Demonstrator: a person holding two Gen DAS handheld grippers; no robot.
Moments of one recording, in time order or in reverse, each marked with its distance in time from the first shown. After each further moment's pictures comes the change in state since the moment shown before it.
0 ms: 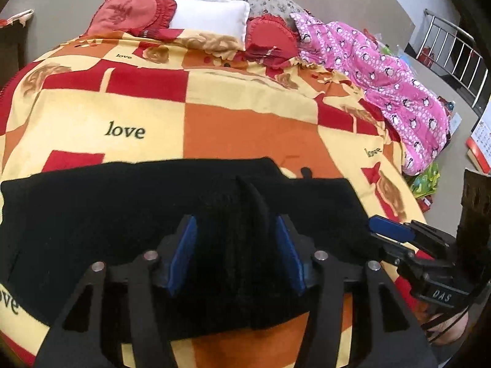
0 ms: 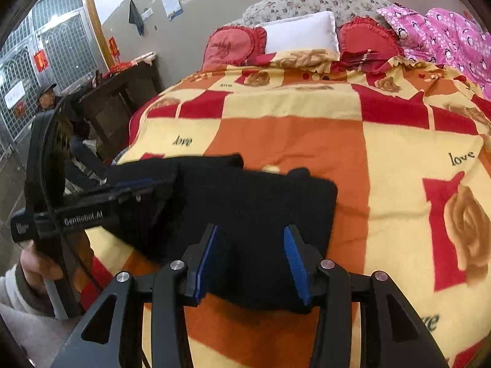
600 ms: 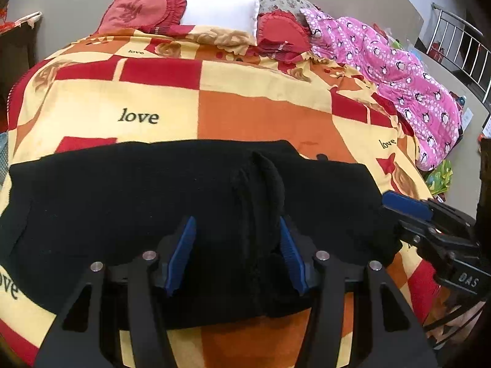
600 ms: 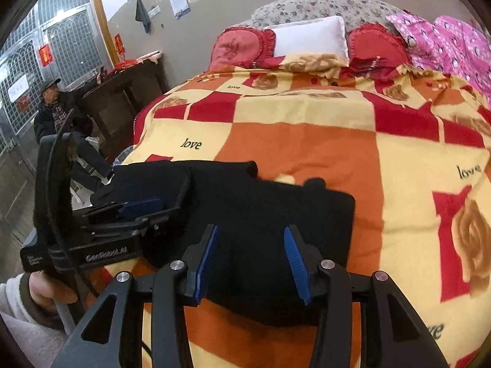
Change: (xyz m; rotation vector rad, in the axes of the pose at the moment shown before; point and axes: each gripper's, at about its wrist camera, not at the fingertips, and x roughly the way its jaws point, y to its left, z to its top) left arm 0.003 0.000 -0.014 0.002 -0.004 0.067; right arm 0.006 0.016 0.015 -0.033 -0.012 0.012
